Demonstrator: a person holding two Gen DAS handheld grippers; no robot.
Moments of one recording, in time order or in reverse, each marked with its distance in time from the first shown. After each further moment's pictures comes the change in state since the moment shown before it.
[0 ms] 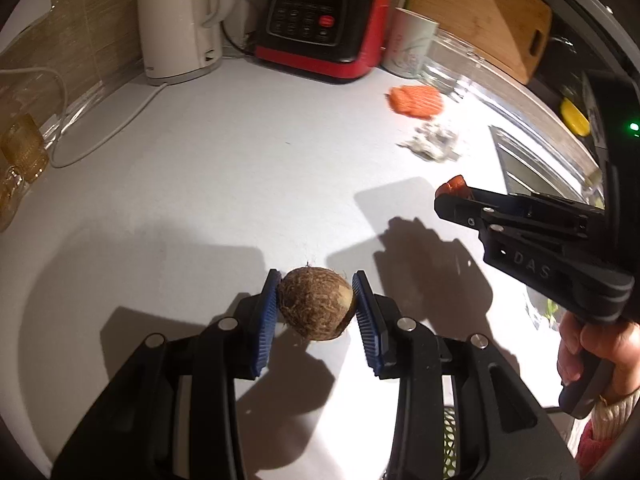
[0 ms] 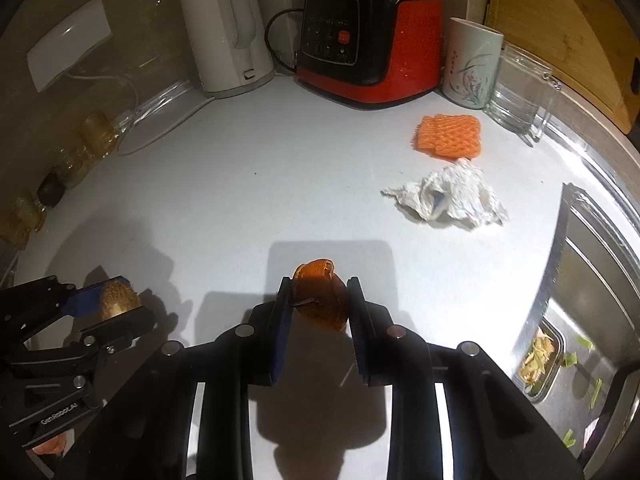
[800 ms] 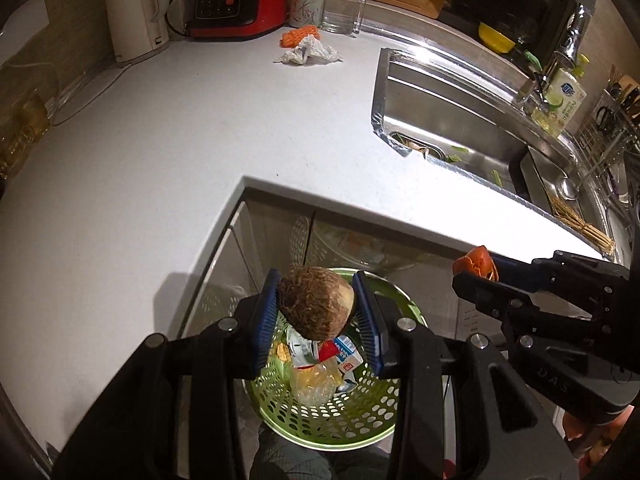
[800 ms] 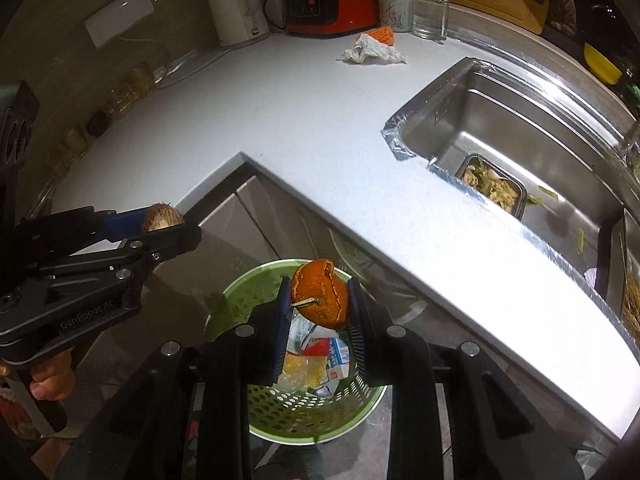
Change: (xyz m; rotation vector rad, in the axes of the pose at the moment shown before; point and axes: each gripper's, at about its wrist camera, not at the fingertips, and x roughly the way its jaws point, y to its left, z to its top) left arm -0.091 -0.128 -0.162 0.102 0.057 -0.033; right arm -0.154 0.004 -0.229 0.099 0.063 0.000
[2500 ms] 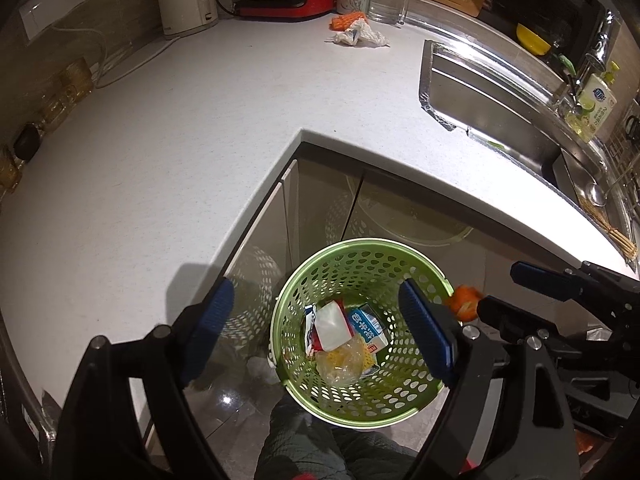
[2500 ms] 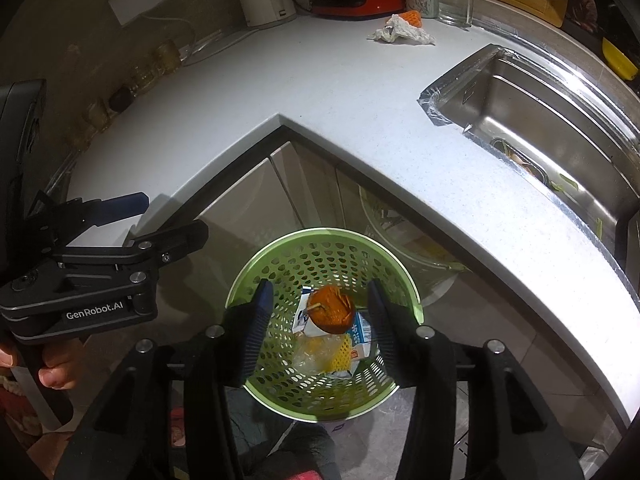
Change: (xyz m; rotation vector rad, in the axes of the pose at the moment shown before) left arm -0.010 0.024 -0.037 -0.084 0.019 0.122; right arm 0.002 0.020 -0.023 -0.031 0.049 0.064
